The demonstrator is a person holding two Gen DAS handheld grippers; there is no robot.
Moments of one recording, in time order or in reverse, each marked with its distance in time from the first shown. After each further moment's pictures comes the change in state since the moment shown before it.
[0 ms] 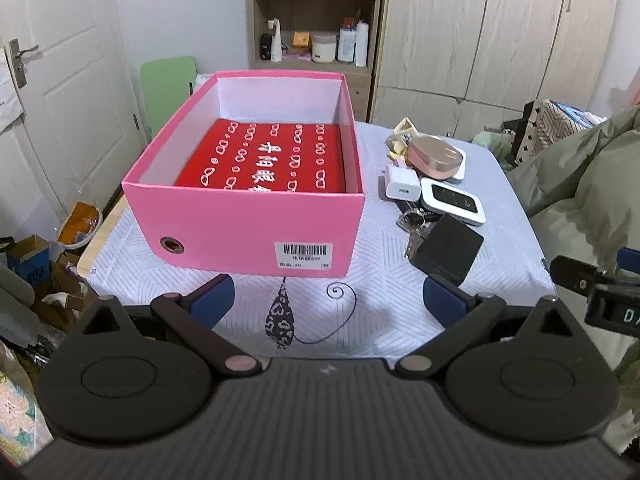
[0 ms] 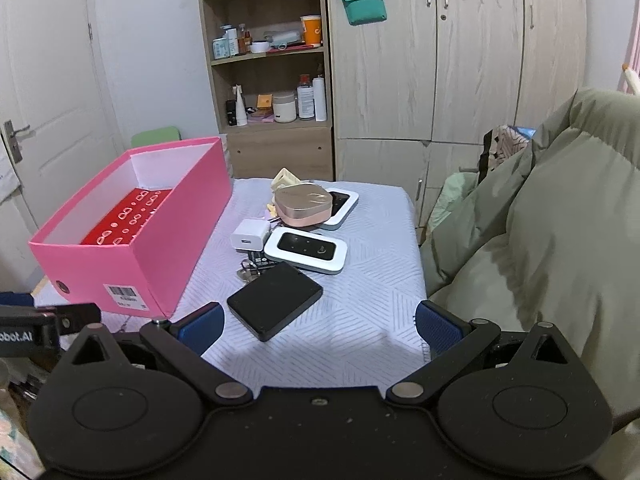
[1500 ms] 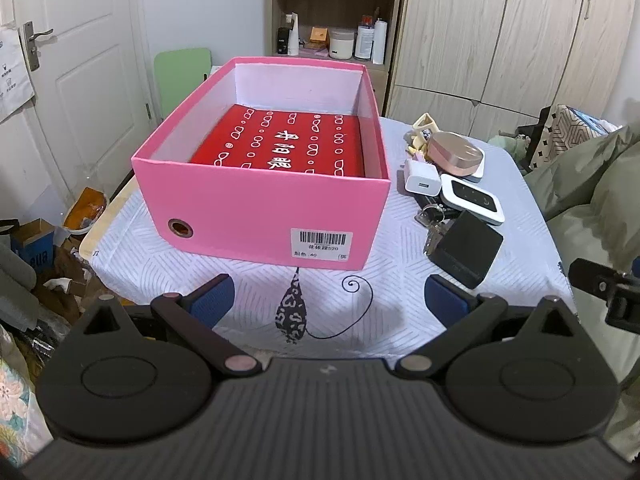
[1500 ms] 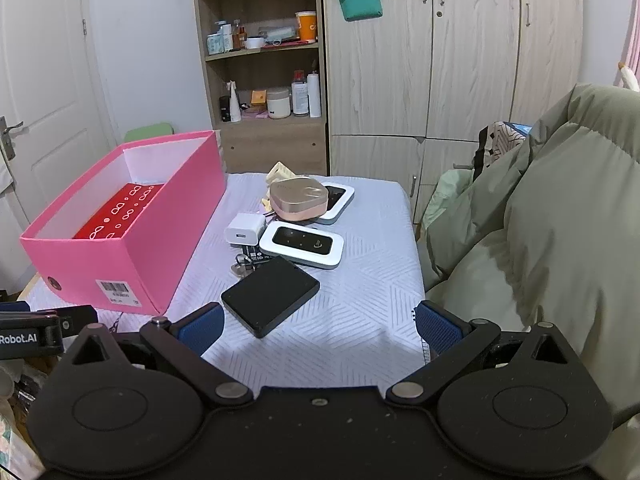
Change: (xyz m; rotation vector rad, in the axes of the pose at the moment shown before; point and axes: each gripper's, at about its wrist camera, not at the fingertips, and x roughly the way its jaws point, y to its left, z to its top) left arm 0.015 0.011 -0.013 -0.047 0.016 0.025; right arm 0.007 0.004 -0.004 0.009 0.014 -0.012
